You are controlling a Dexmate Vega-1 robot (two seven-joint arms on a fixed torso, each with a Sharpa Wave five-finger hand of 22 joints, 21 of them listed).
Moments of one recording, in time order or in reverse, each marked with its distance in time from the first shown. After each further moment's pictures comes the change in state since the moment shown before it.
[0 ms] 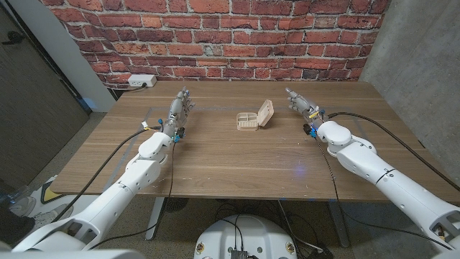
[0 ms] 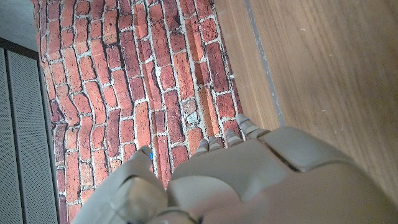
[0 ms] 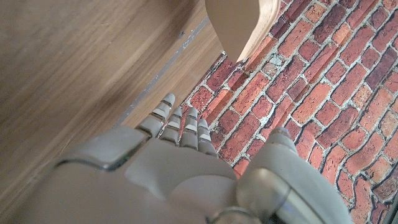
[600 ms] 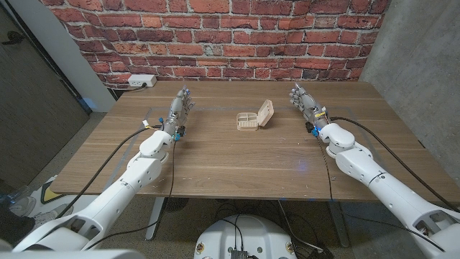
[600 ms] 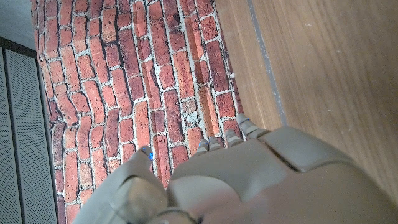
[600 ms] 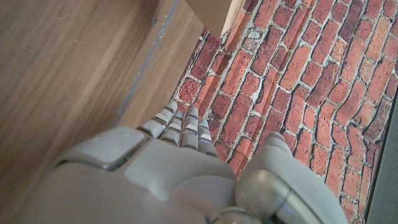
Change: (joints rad) left arm -0.021 -0.012 0.005 0.024 0.003 0.000 0.000; left_hand 0.000 0.000 0.000 0.000 0.000 0.000 0.000 0.000 0.000 0.000 0.000 0.000 0.000 0.000 0.000 0.000 0.000 0.000 0.000 0.000 0.000; right arm 0.017 0.089 0.045 0.206 0.134 0.258 0.127; right_hand -0.049 0.030 -0.008 0.046 0.000 0.012 -0.009 -0.004 -0.005 0.013 -0.009 0.000 -0.005 -0.042 -0.035 -0.012 0.000 -0.078 -0.068 -0.019 0.003
